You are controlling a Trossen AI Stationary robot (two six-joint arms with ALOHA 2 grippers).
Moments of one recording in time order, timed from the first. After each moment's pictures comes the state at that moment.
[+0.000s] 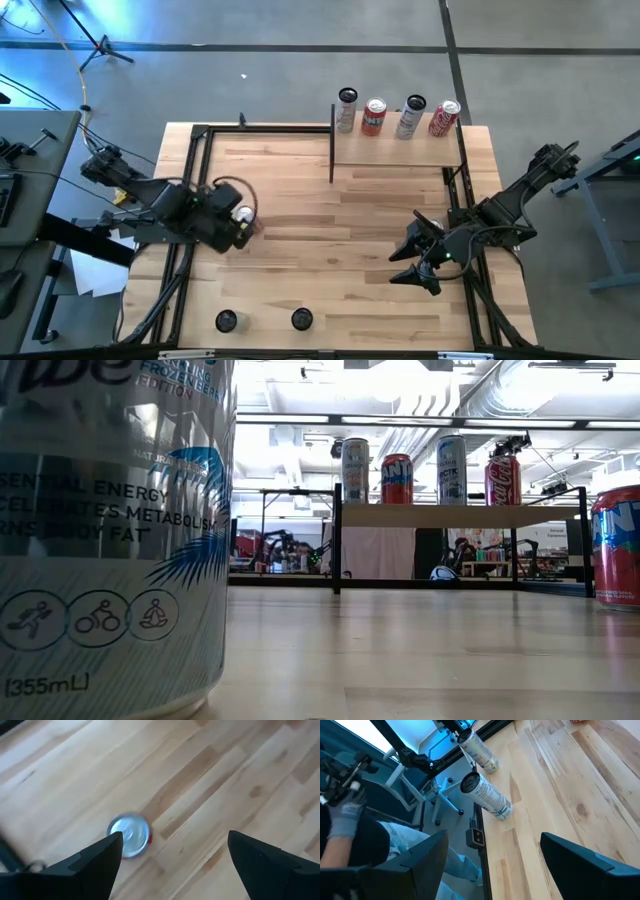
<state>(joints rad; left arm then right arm) -0.50 1.22 1.28 -1.38 -0.53 -1.27 0.66 1.09 1.05 -0.49 0.26 0.92</state>
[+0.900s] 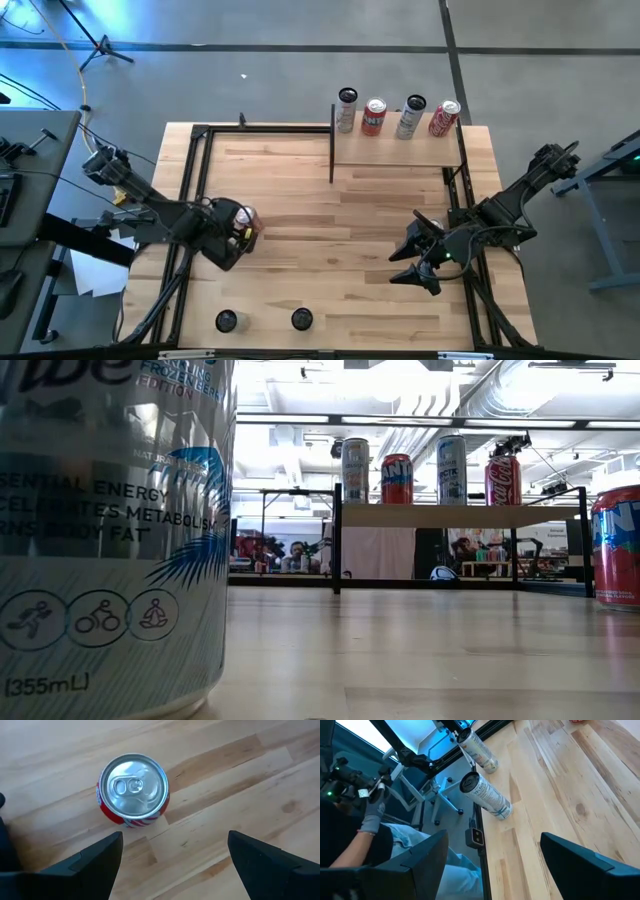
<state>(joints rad) -0.59 1.23 0.99 -1.20 -0.52 -1.74 0.66 1.09 1.05 -0.49 0.26 0.92</state>
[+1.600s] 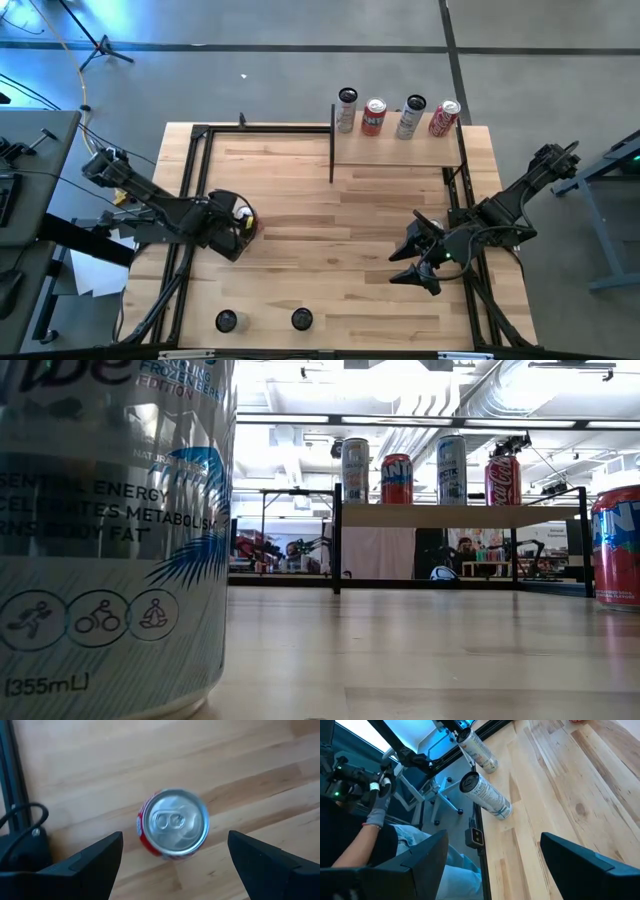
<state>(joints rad) -0.50 1.25 0.99 -1.31 -0.55 -1.78 0.66 1.09 1.05 -0.49 0.26 0.92</state>
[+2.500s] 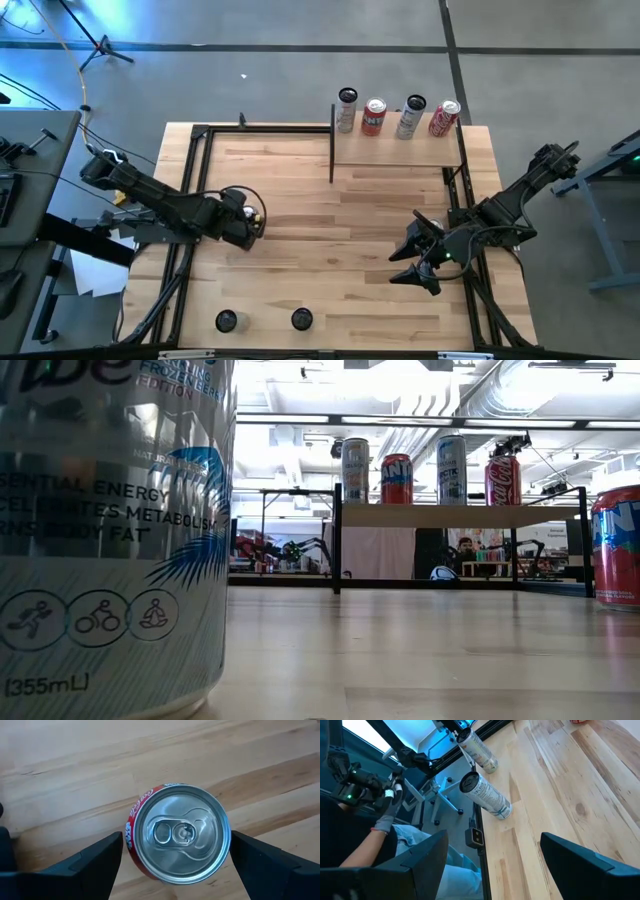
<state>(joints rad) -0.37 1.25 0.85 -1.07 -0.48 -1.64 0.66 1.09 1.05 -0.49 0.26 0.92</state>
